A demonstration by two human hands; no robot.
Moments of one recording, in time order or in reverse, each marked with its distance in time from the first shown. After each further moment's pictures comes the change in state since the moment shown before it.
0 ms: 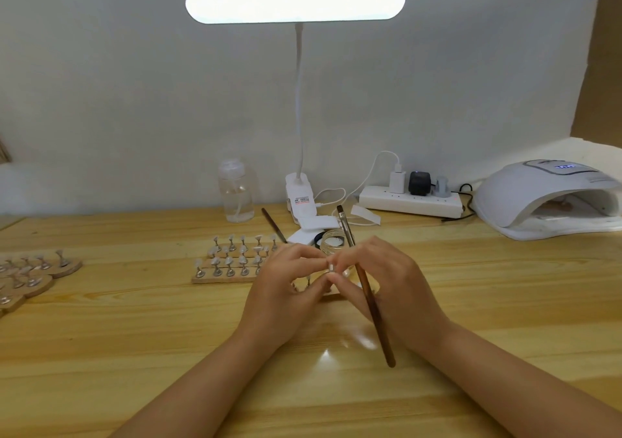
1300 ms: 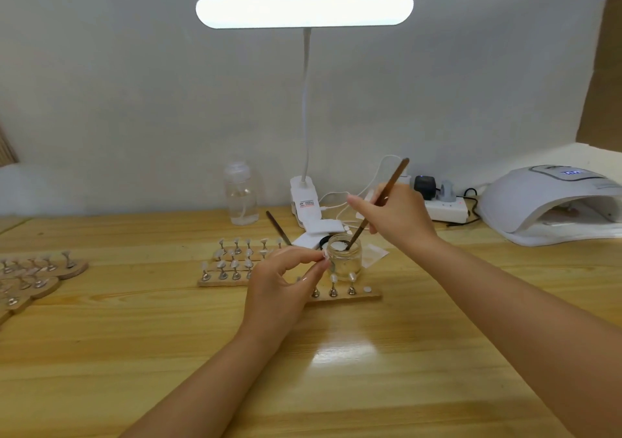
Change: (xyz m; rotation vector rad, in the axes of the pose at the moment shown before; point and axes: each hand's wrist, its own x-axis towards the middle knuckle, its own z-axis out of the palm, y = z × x) left_hand 0.003 -0.002 -0.002 -0.136 0.207 -0.130; right_hand 0.072 0.043 -0.004 -0.031 -0.067 0.769
